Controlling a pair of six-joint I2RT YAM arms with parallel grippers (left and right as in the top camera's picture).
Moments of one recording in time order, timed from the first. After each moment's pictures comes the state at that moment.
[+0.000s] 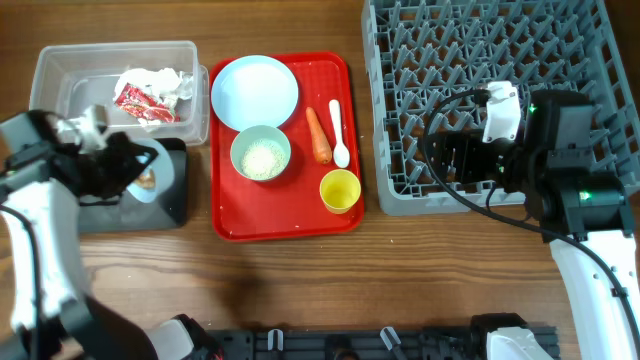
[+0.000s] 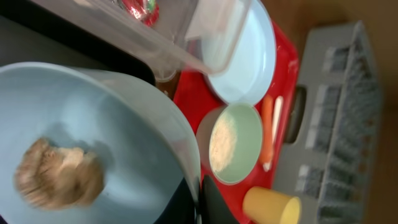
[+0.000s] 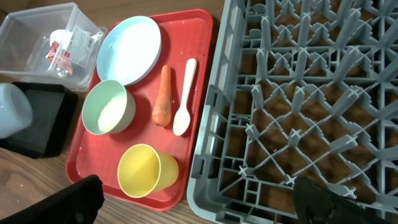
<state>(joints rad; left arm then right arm) 0.54 1.48 1.11 -0.86 0.71 -0.13 0.06 1.13 1.14 -0.85 -0.40 0.08</state>
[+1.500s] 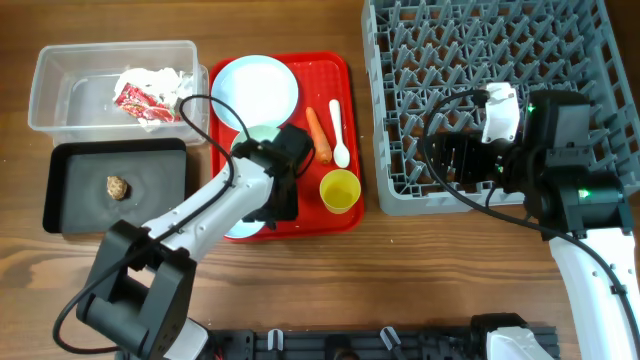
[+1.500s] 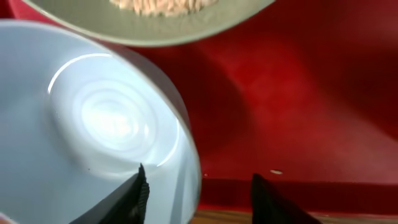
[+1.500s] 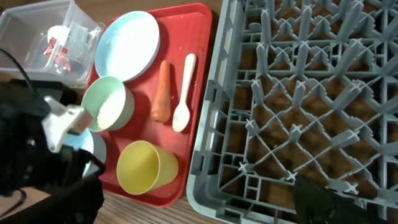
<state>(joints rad) -0.54 1.69 1.08 -0.98 -0.10 -0.58 0.06 1.14 1.14 -0.87 -0.40 0.08</state>
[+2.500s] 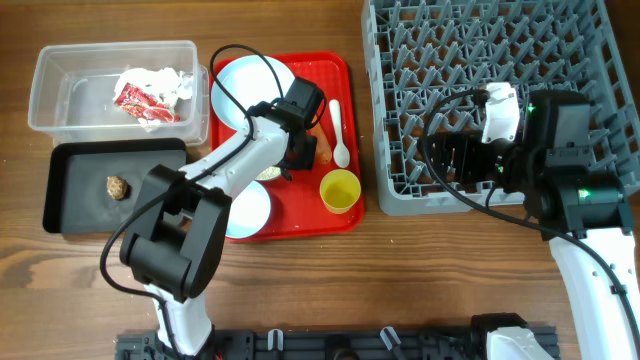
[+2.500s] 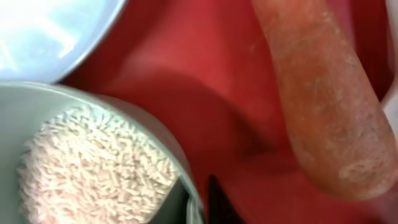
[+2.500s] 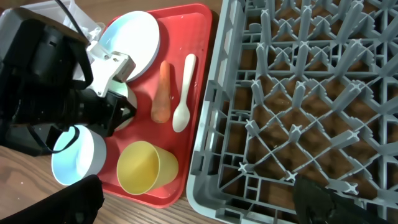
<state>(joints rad) -0.48 1.97 1.33 -0.72 -0.11 -0.26 0.06 1.14 1.14 -0.86 -0.40 0.08</state>
